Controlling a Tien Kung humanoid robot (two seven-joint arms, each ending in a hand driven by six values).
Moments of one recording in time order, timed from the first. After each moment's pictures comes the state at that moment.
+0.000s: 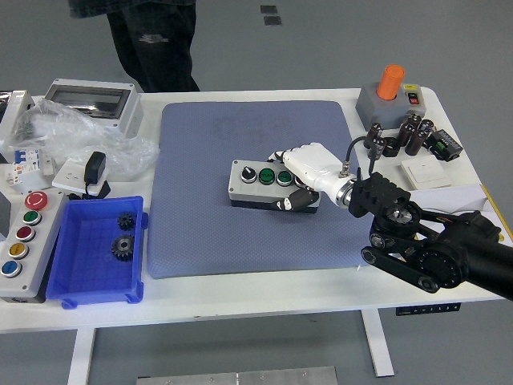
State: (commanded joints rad) left arm 0.08 0.12 -1.12 -0.18 0.57 0.08 0.08; right arm 0.82 -0.31 0.26 1.06 -1.86 -0.29 -0.12
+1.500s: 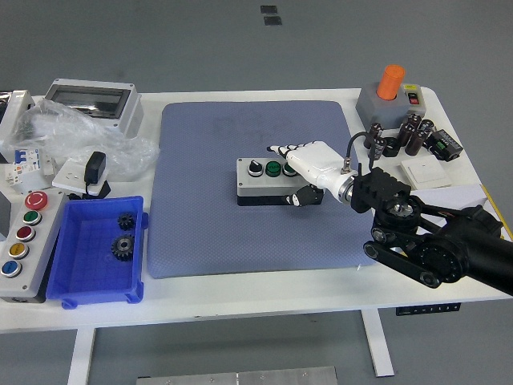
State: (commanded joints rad) left arm 0.08 0.12 -1.13 -0.18 0.58 0.08 0.08; right arm 0.83 -0.31 0.27 1.04 -1.86 -0.23 -0.12
